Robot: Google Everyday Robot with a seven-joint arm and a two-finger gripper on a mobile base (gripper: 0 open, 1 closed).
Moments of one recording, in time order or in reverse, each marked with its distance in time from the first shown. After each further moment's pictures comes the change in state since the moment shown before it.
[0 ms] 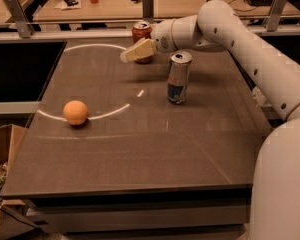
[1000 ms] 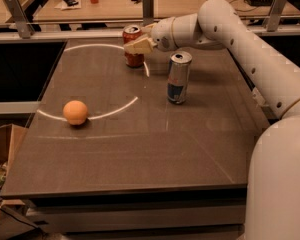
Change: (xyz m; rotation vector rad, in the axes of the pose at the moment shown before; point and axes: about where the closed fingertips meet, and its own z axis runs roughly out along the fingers) arm -0.004 -0.002 0.001 -0.030 -0.011 -0.089
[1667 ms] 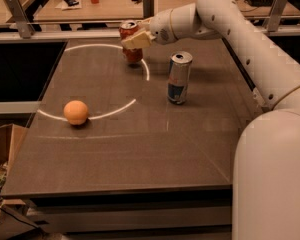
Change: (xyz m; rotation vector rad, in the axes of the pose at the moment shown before) arm -0.014 -0.002 -0.002 -0.047 0.032 -0.026
